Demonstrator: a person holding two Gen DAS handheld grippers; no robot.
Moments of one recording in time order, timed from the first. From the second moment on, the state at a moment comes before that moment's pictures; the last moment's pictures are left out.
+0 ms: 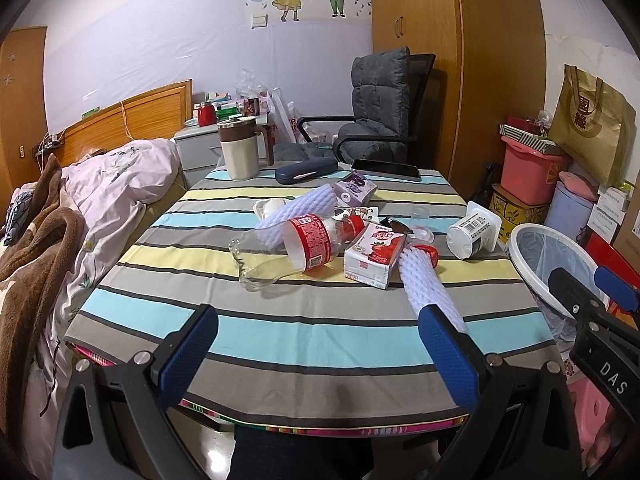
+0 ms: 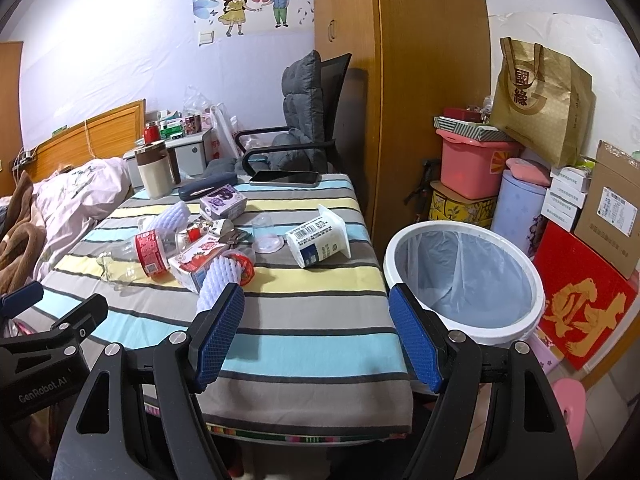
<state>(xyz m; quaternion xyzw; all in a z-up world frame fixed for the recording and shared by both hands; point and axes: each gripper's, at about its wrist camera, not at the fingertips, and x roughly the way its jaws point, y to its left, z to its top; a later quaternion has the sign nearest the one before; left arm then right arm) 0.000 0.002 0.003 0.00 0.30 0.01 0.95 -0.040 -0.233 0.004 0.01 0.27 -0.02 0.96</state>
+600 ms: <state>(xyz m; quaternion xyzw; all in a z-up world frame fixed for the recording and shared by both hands) 0.000 0.000 0.002 0.00 0.30 0.01 0.95 -0.041 -0.233 0.003 0.01 0.26 -0.02 0.96</state>
